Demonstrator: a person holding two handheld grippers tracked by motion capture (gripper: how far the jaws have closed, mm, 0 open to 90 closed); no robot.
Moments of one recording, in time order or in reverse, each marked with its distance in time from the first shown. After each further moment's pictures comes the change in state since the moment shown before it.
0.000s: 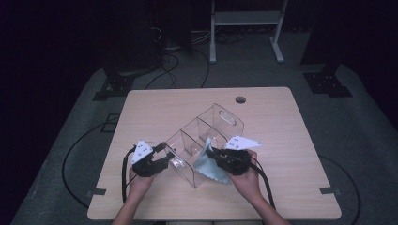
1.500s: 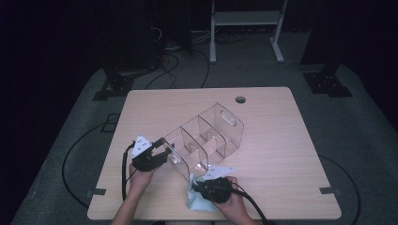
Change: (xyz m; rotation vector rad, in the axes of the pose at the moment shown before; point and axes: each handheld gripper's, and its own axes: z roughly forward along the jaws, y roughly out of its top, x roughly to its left) left arm 0.012 0.003 0.010 -0.005 0.037 -0.026; right arm 0.049 -0.077 0.046 0.226 0.148 -0.030
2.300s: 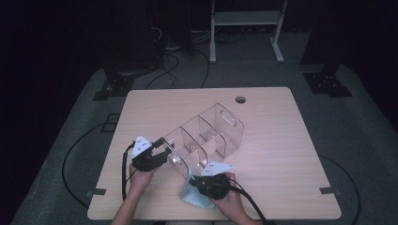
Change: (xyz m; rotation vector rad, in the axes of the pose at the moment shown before) left arm 0.002 -0.001 0.001 -0.006 0.000 -0.012; right arm 0.005 0.020 -0.007 -0.072 -0.024 -0.019
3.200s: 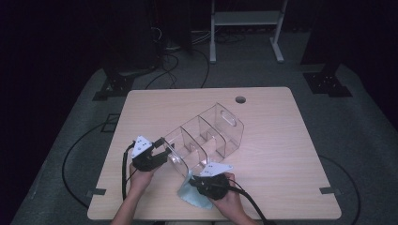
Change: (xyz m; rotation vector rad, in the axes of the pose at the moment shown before) left arm 0.000 0.000 0.000 0.002 0.002 0.010; right arm 0.000 -0.004 0.005 0.003 -0.002 -0.013
